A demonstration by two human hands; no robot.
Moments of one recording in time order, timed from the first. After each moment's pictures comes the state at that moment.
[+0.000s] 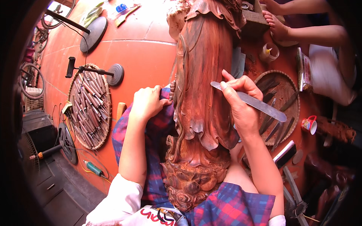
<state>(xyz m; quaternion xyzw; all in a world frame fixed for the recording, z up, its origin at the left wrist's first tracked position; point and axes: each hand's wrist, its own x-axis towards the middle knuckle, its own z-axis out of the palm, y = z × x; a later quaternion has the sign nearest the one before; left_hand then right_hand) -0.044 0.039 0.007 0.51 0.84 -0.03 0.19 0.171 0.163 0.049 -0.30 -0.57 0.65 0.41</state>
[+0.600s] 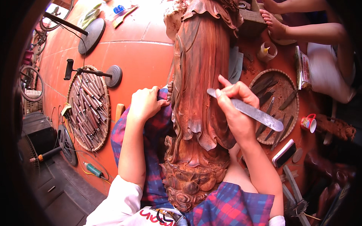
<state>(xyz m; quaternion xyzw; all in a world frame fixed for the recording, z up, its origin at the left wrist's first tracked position) -0.042 0.038 0.004 0.51 0.84 -0.04 0.19 0.173 0.152 0.053 -0.33 -0.61 0.60 0.41</state>
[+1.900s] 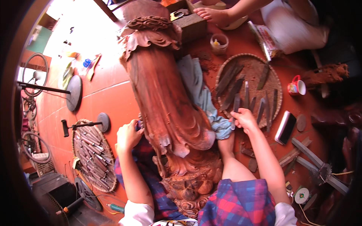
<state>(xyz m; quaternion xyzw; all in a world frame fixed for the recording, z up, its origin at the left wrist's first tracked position) -0.048 0.035 0.006 0.53 0.83 -0.06 0.19 0.359 0.160 -0.078 -0.65 -0.37 0.65 0.14</state>
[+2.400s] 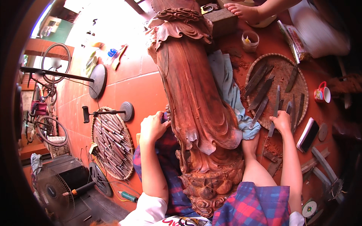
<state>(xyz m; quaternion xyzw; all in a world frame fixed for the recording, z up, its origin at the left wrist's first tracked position) -0.040 0.039 0.007 0.54 0.82 -0.08 0.16 0.406 0.171 -0.079 -0.74 -0.57 0.35 0.01</state>
